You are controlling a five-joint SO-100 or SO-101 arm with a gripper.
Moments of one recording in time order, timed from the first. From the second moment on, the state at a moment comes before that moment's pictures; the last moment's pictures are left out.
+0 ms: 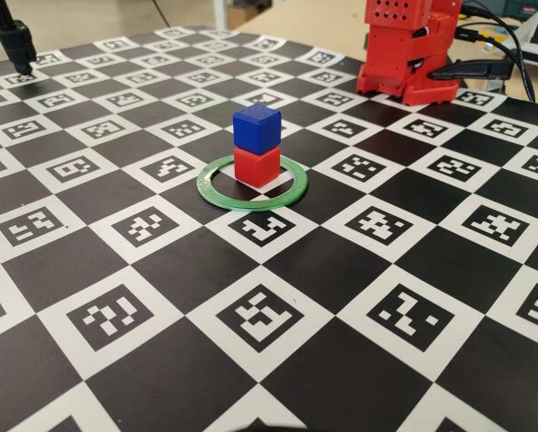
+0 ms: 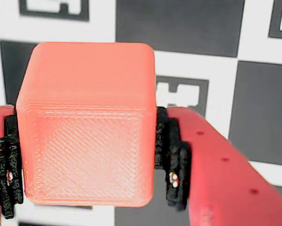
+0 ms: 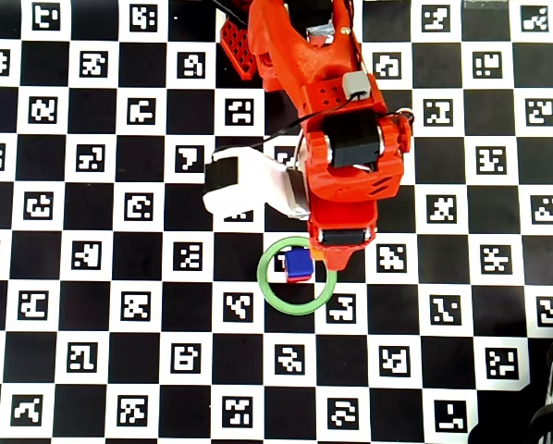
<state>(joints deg) -6.9 88.0 67.0 98.3 8.2</state>
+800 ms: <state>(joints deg) -3.9 88.0 85.9 77.0 5.0</state>
